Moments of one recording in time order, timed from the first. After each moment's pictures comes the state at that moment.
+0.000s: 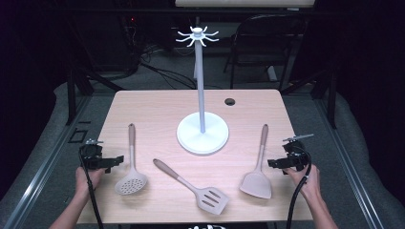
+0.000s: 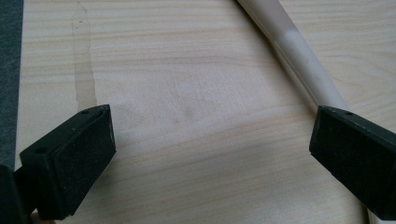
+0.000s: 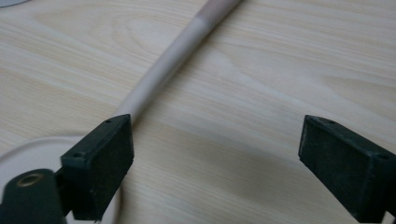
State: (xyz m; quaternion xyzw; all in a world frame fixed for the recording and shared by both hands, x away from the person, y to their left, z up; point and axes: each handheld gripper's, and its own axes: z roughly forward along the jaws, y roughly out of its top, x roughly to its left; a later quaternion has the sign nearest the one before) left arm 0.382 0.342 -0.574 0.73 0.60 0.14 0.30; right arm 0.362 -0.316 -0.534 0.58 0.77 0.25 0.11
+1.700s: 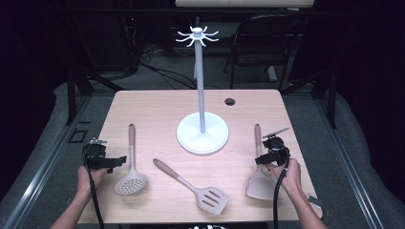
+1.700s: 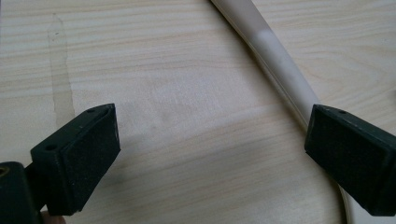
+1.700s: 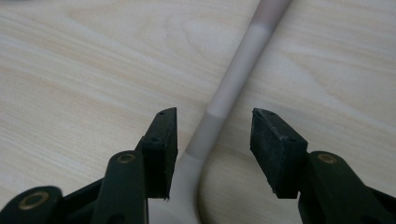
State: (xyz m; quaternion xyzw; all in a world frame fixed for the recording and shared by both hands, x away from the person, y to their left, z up) left arm 0.381 0.332 -0.569 0.74 0.58 0.14 0.30; right arm 0.384 -0.263 -0.532 0.59 0.78 0.20 0.08
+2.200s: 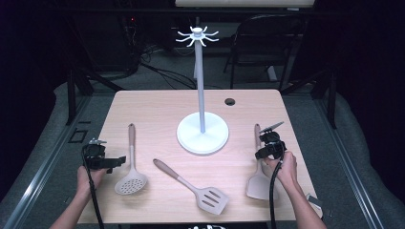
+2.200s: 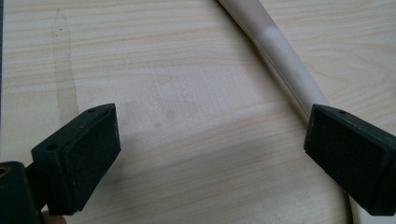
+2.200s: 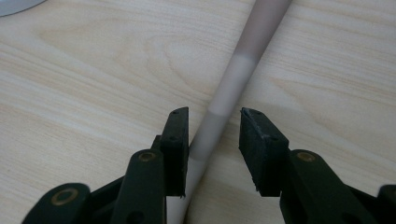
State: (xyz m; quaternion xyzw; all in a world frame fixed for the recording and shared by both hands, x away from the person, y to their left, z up) left arm 0.381 0.333 -0.571 0.74 0.59 0.14 0.30; right arm 0.408 -0.254 -0.537 0.59 0.78 0.16 0.08
